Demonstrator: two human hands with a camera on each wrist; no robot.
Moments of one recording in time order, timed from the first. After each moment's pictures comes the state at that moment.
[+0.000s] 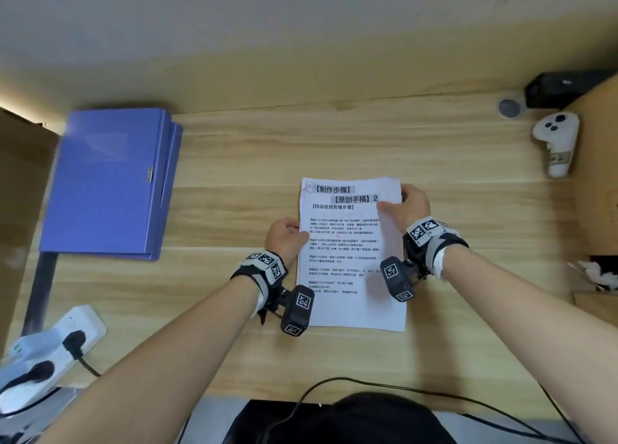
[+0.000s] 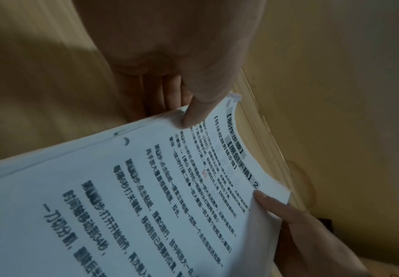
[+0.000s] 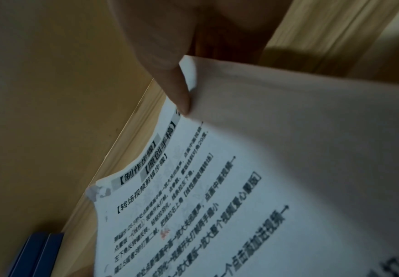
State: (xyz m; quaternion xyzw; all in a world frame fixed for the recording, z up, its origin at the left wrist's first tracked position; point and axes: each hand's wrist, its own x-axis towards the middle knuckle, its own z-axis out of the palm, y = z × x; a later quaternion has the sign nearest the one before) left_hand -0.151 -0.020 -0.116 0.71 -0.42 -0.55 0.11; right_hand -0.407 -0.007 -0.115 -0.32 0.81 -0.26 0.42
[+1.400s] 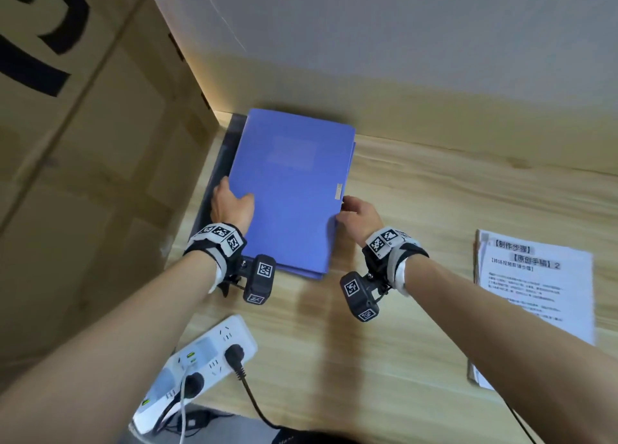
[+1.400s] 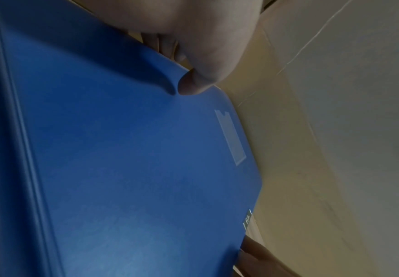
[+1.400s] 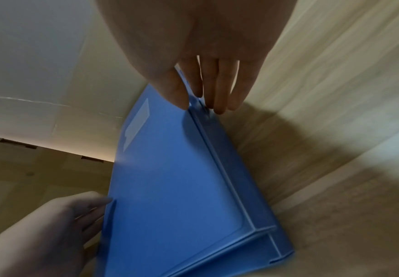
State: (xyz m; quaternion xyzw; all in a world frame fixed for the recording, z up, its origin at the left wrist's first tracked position) left_hand 0.278 -0.181 -0.082 0.81 -0.37 -0.37 0.25; right_hand 0.042 -0.149 -0.082 -0.38 0.70 -0.24 0.55
